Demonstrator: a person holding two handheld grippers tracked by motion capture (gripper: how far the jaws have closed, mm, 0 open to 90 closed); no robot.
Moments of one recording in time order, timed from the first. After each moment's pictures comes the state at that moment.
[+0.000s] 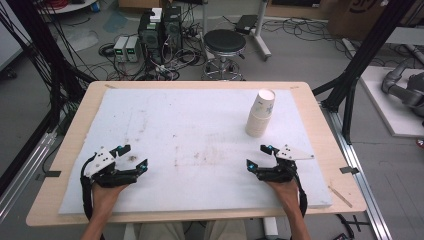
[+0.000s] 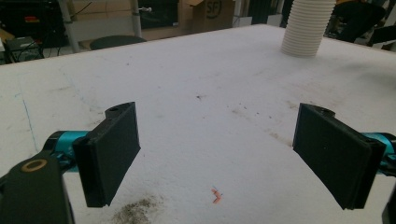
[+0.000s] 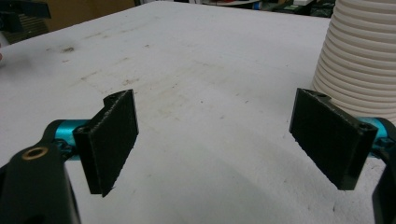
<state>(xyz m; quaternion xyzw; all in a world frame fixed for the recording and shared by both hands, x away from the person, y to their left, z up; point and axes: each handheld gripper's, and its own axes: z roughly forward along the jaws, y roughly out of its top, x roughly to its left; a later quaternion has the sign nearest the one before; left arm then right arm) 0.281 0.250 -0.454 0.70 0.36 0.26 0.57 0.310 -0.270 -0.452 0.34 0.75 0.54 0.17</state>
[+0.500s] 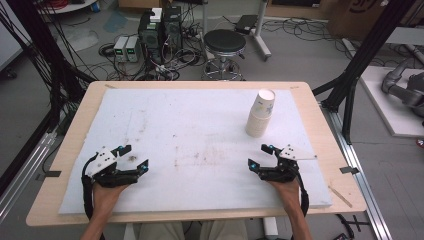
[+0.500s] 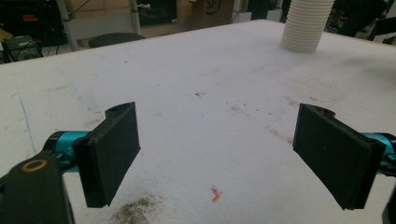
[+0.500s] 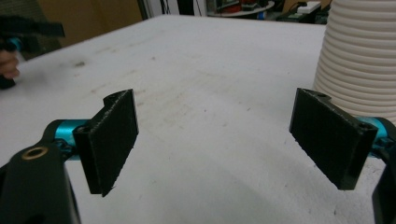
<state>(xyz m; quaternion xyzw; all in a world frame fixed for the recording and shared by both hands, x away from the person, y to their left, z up) 0.282 0.246 -0.454 0.71 0.35 0.26 0.56 0.310 -0.276 -0.452 0.34 0.73 0.57 0.16</state>
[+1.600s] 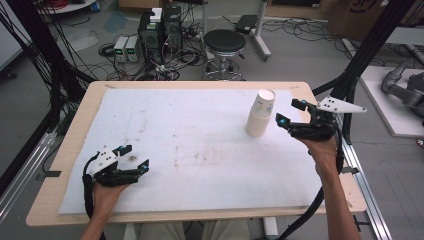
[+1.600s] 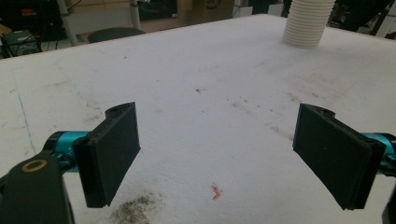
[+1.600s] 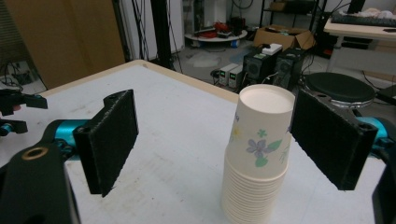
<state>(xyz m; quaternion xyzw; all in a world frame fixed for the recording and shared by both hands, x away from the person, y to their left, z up) 0.284 0.246 -0.453 0.71 0.36 0.26 0.55 0.344 -0.319 -0.299 0.33 0.73 0.56 0.23</state>
